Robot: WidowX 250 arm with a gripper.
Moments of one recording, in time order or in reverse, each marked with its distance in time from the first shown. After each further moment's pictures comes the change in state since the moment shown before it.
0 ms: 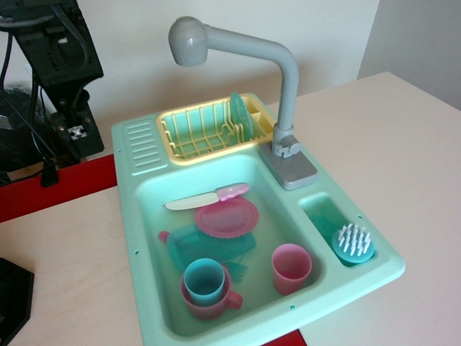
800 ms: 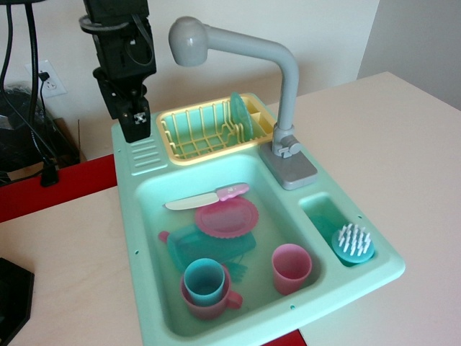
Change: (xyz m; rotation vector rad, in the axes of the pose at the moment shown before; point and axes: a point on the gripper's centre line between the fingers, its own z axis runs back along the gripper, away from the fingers) arm 0.051 0.028 -0.019 0.011 0.065 0.078
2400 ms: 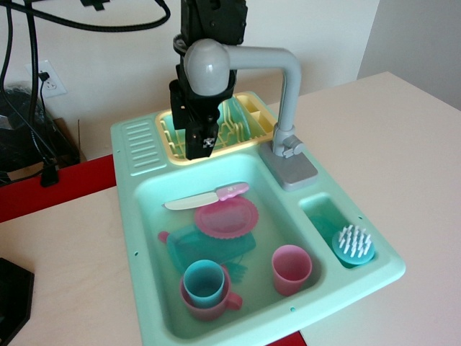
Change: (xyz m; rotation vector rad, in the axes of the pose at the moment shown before) arm 0.040 -0.079 -0.005 0.070 0.059 -0.278
